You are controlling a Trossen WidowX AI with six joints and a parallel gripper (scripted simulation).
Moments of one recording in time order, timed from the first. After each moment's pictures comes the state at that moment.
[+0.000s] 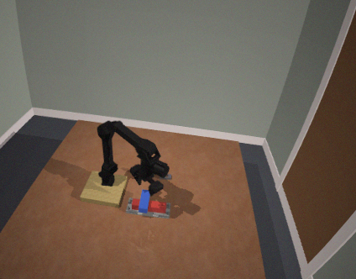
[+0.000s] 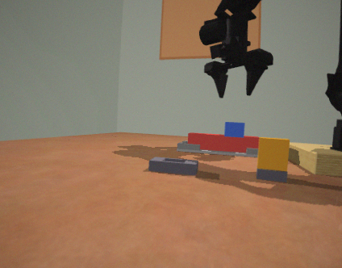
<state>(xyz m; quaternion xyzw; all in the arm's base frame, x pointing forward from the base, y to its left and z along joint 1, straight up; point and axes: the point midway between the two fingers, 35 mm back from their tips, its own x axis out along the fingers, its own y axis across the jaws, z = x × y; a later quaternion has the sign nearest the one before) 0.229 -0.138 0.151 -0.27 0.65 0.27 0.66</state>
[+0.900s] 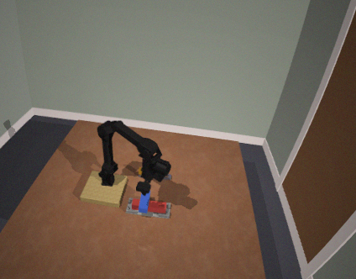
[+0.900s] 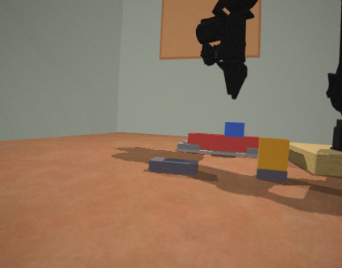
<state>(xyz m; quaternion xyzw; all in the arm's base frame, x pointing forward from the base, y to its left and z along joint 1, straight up) 0.235 -0.126 0.148 0.06 0.70 -0.06 0.71</state>
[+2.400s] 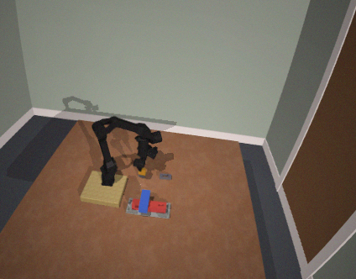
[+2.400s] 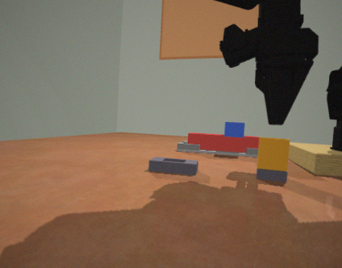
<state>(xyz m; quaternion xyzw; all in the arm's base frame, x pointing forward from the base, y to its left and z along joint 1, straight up) 0.188 0.116 0.081 0.06 0.70 -0.05 0.71</state>
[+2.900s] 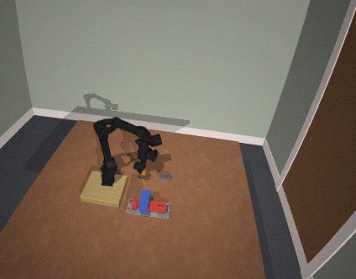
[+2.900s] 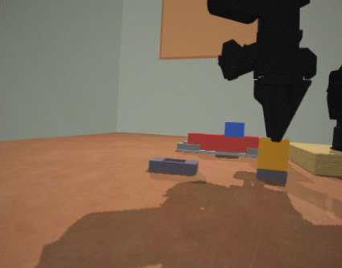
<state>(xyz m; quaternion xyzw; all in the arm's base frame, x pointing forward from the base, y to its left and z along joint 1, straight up) 0.190 0.118 0.060 0.06 0.70 -0.05 0.71</state>
